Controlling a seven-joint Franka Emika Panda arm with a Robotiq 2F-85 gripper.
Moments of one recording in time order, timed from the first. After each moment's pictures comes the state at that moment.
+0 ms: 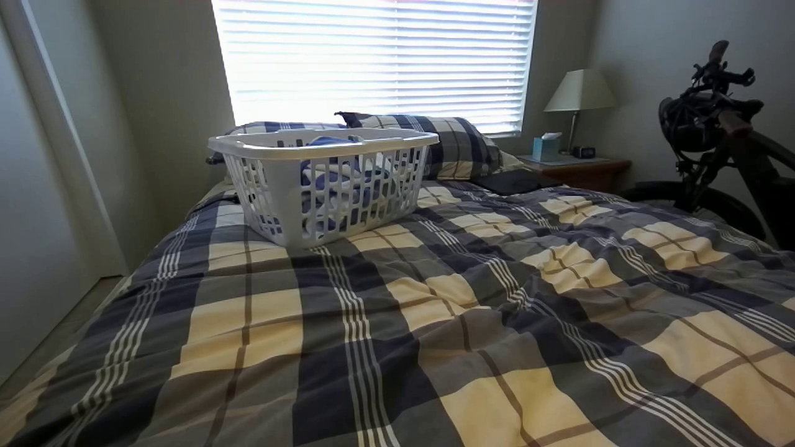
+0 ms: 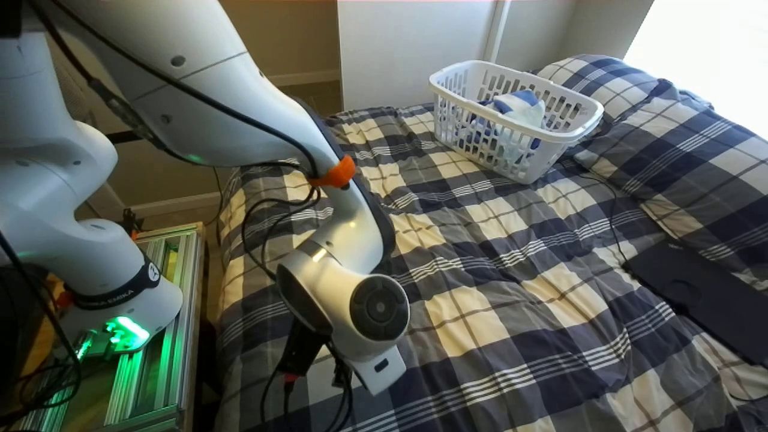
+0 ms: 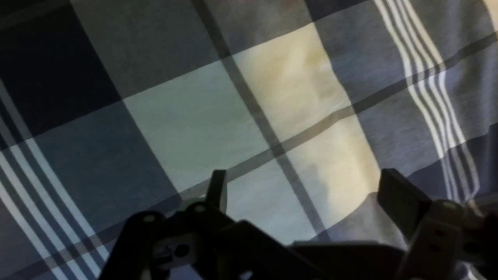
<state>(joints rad) -0.37 0.39 -0.21 -2.34 0.47 2.41 -0.51</state>
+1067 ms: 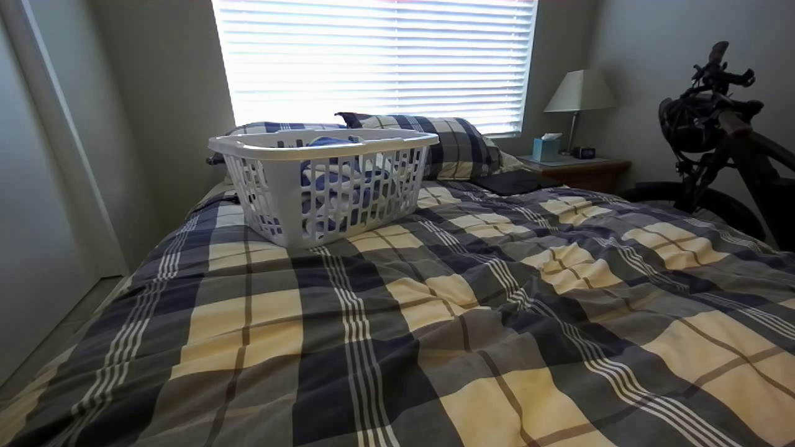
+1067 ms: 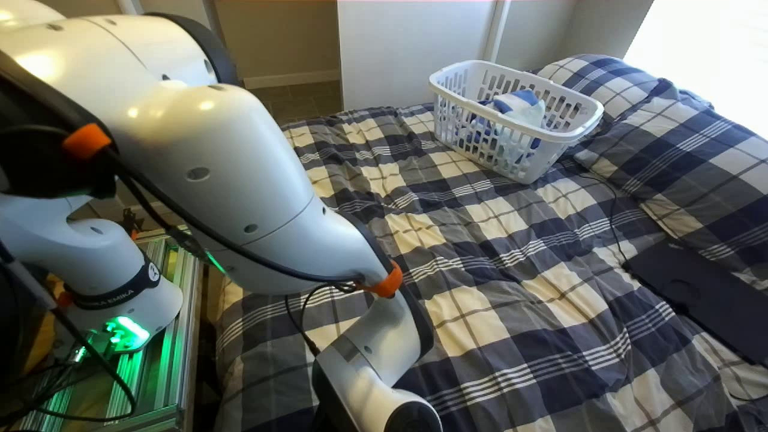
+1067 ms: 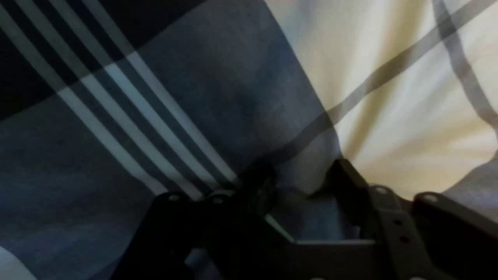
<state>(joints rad) -0.62 0.75 -0.11 -2.00 0.47 2.41 -0.48</state>
